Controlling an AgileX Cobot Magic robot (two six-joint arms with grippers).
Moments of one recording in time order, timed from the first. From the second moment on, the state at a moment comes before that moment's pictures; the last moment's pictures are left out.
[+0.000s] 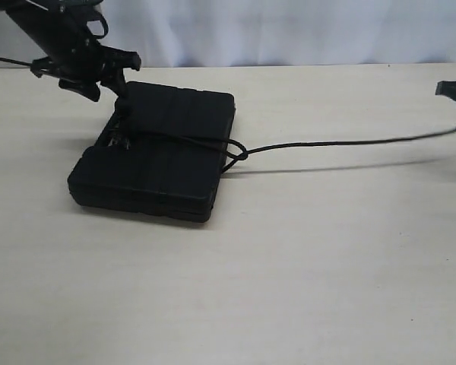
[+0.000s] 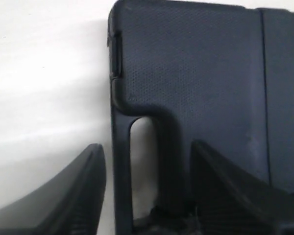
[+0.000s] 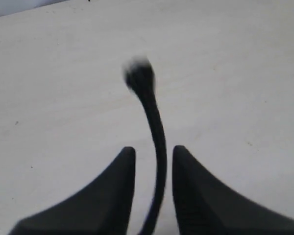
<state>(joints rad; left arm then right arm) -0.01 2.18 -1.80 -0.23 0.92 0.05 -0.32 1.99 -1.23 0.62 0.10 -0.58</state>
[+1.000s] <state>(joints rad) -0.11 1.20 -0.96 -0.07 0.64 0.07 -0.08 1.27 -0.99 0.04 0.76 -0.19</state>
